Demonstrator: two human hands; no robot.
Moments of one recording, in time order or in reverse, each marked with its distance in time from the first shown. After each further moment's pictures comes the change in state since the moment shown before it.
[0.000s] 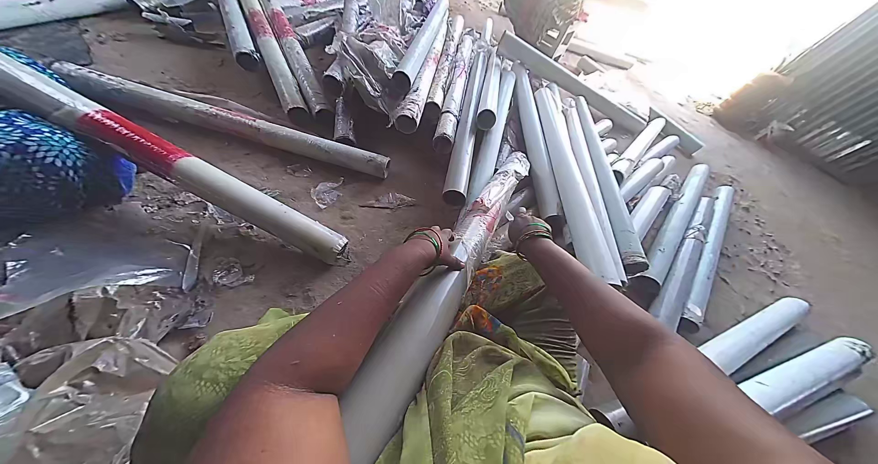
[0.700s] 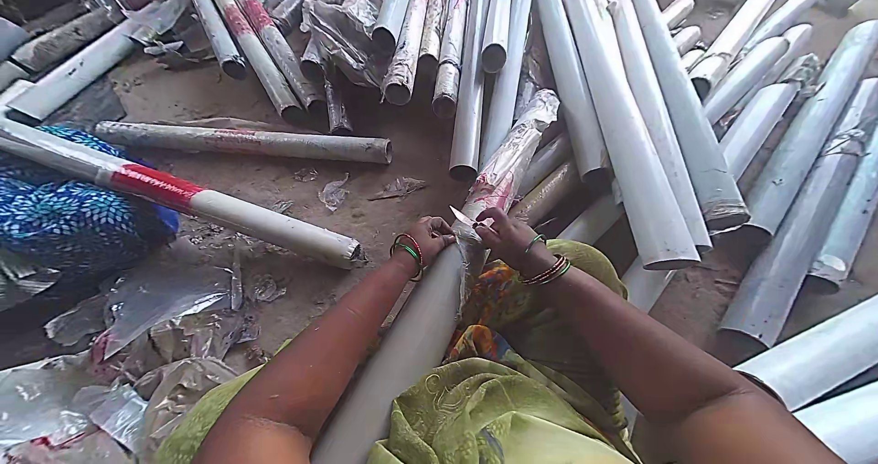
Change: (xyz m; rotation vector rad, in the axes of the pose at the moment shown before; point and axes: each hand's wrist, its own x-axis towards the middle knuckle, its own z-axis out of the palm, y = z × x) left_hand 0.060 -0.014 0.014 -0.458 0.255 0.073; right_hand 0.009 0.019 0.043 0.733 -0.068 -0.625
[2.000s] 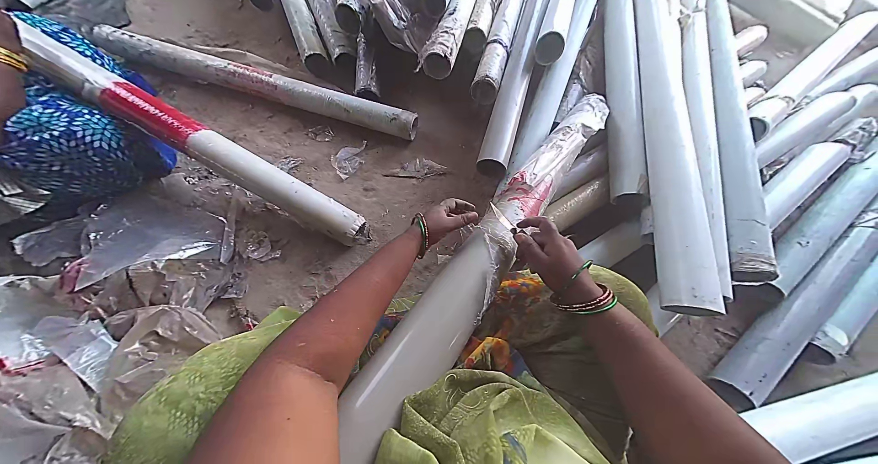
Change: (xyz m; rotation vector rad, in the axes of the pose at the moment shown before) left_hand 0.038 -0.041 -0.007 -0.483 -0.050 -0.038; right_hand -0.001 0.014 0.005 0.066 0.102 -0.003
